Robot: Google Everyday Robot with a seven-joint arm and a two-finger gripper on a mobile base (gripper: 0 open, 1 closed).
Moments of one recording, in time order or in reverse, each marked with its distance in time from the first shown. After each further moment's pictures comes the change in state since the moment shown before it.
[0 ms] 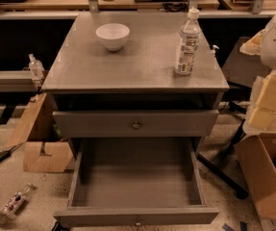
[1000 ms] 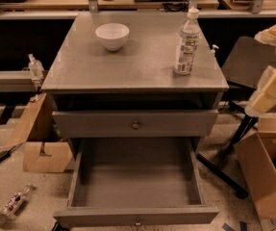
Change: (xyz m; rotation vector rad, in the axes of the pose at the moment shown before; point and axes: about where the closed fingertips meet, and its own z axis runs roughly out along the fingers) arm 0.020 -0.051 0.011 0.126 -0.153 0.061
